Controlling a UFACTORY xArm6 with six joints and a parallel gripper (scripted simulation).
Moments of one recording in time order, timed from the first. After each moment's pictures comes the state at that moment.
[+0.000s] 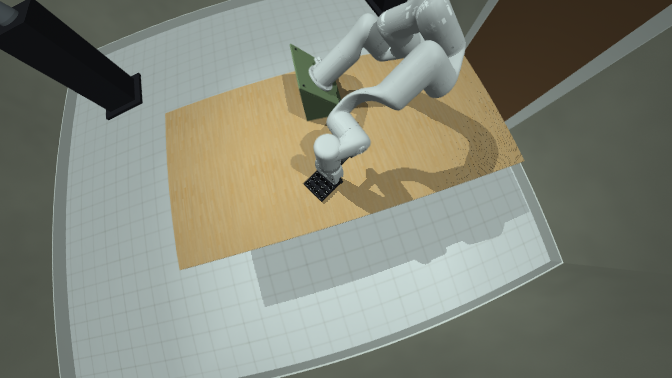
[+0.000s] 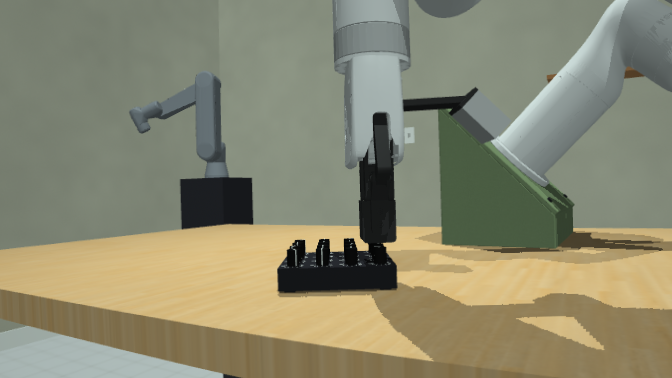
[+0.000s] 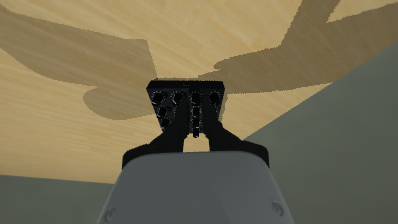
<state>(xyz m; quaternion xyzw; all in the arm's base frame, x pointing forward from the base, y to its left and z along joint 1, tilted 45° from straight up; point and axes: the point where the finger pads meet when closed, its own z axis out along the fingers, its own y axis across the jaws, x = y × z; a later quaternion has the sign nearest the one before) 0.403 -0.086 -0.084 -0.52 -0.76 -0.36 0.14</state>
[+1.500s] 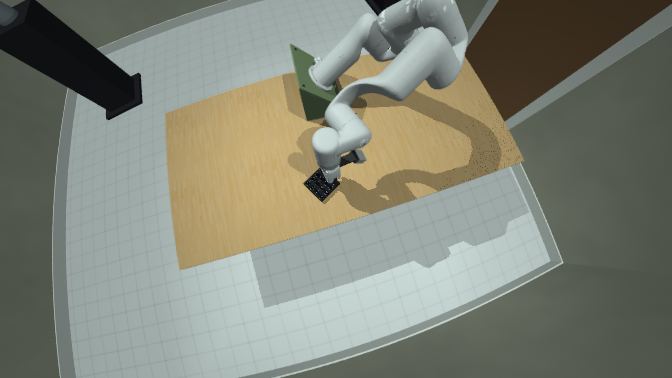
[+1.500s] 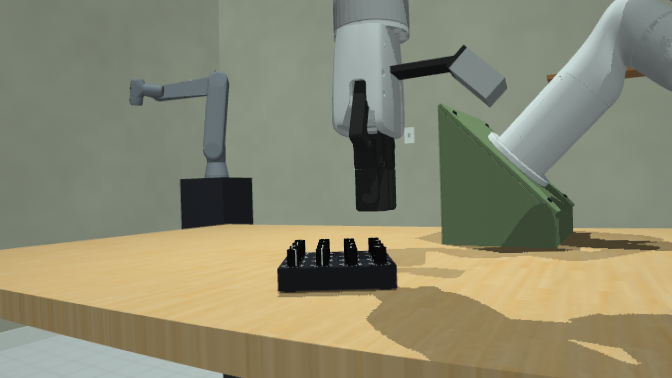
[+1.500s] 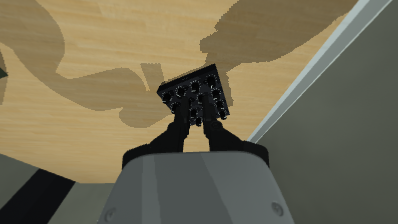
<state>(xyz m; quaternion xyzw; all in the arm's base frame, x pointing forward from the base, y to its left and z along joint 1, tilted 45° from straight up) 0.398 -0.106 -0.064 -0.66 -0.64 -0.33 0.20</state>
